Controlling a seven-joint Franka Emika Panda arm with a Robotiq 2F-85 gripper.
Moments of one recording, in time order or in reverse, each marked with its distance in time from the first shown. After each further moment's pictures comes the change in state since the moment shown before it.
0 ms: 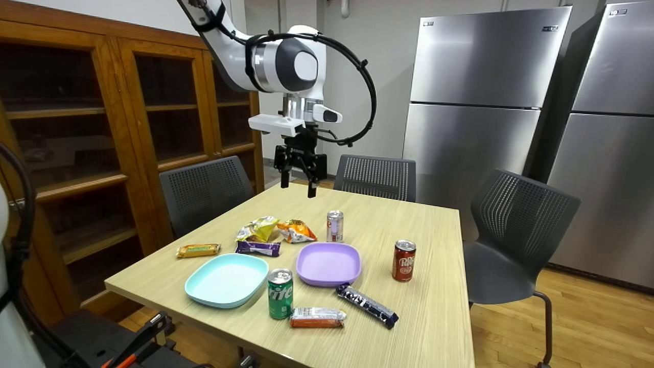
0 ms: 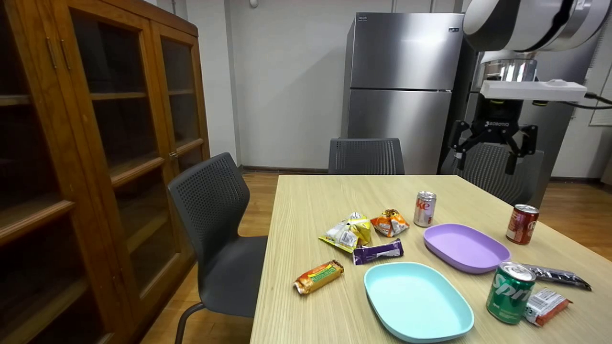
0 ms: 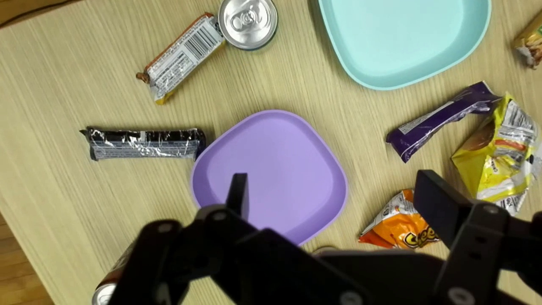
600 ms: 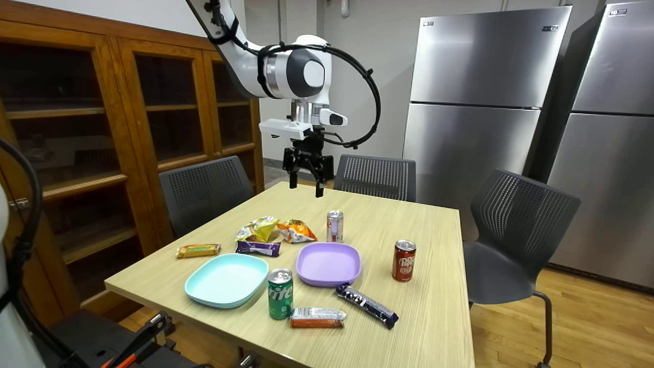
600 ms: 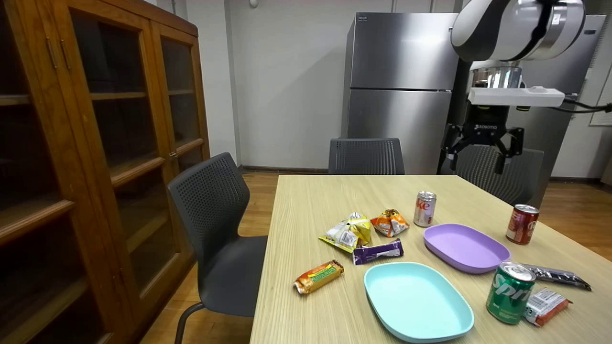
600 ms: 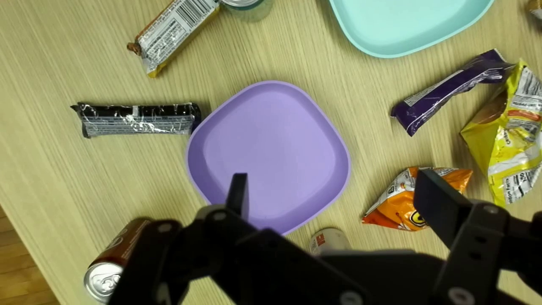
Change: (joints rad) arm 0.000 0.094 0.000 0.101 -0.008 -0.001 0.019
